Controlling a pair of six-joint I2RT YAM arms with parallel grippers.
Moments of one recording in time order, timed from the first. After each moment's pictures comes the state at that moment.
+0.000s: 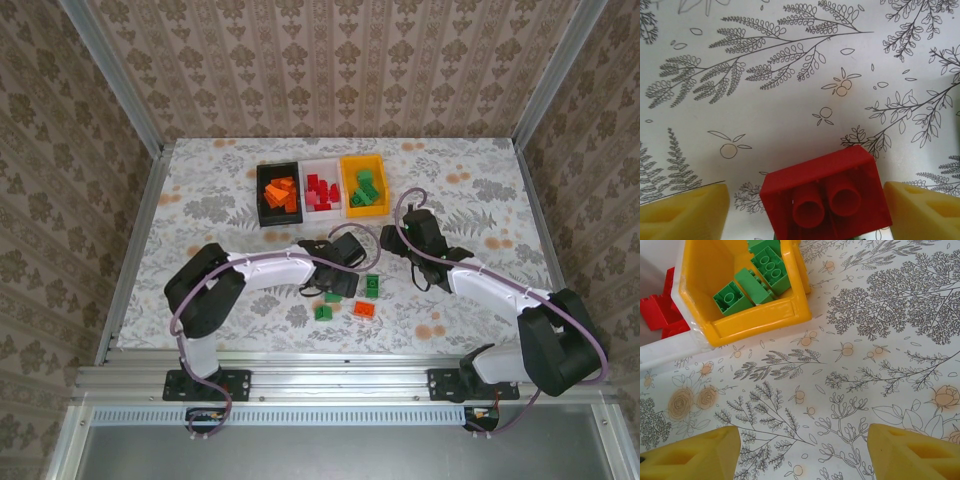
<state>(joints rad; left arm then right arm) -1.00 1.85 1.16 -0.57 -0.14 -0.62 0.43 1.33 0.69 -0.06 0.20 0.56</state>
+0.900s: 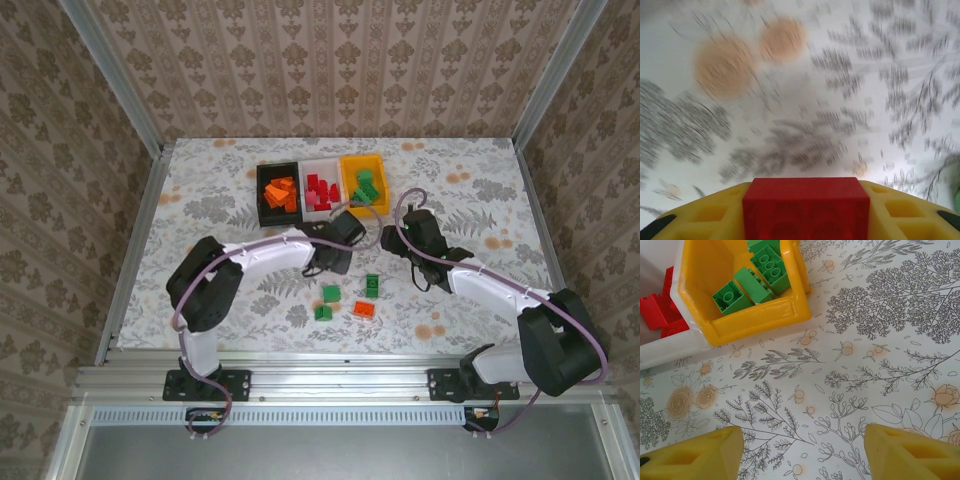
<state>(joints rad) -0.91 1.87 1.33 -0.62 -0.22 -0.48 0.43 1.33 0.68 -0.06 0.20 0.56</state>
